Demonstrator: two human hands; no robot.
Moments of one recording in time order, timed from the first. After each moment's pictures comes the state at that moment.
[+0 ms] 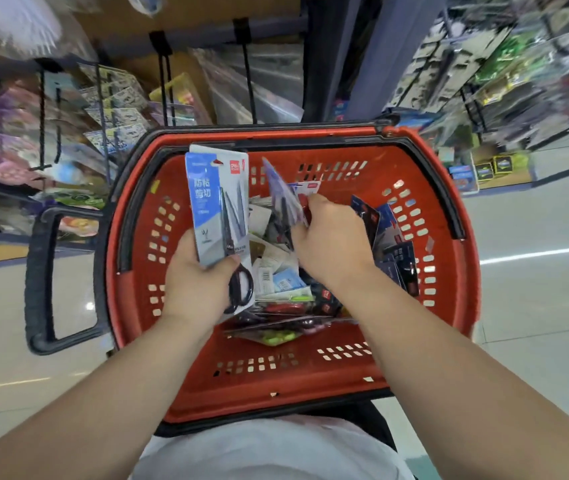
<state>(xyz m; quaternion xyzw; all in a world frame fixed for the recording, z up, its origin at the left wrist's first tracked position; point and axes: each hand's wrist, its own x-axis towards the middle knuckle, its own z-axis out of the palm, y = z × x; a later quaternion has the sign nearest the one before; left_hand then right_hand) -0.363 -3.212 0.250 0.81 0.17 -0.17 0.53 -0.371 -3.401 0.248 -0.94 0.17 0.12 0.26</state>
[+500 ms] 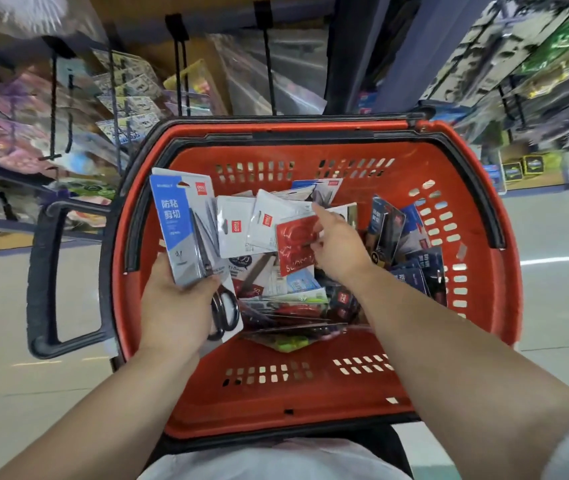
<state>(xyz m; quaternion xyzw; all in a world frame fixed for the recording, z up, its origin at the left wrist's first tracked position) -0.373 -3.177 0.244 0.80 0.26 -0.15 0.52 -0.361 -3.411 0.130 -0.87 0.19 0.23 0.39</state>
